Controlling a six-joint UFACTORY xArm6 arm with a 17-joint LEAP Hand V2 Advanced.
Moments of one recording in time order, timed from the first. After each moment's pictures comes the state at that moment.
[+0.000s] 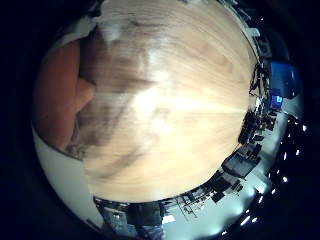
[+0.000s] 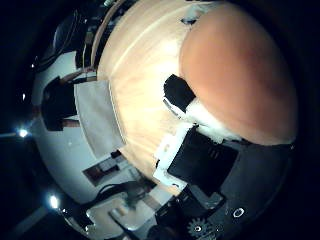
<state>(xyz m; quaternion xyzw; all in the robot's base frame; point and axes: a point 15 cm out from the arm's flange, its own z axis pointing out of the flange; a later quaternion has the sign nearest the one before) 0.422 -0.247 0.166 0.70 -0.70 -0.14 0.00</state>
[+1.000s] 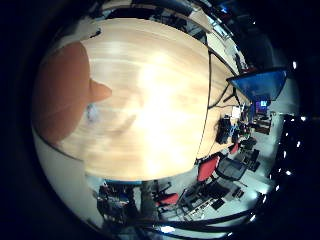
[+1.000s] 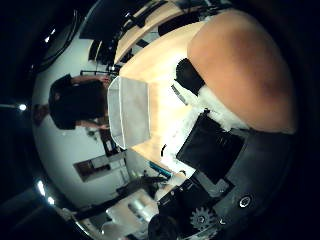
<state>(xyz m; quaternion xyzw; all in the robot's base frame) 0.437 -0.151 0.373 0.76 -0.65 -0.06 -0.07</state>
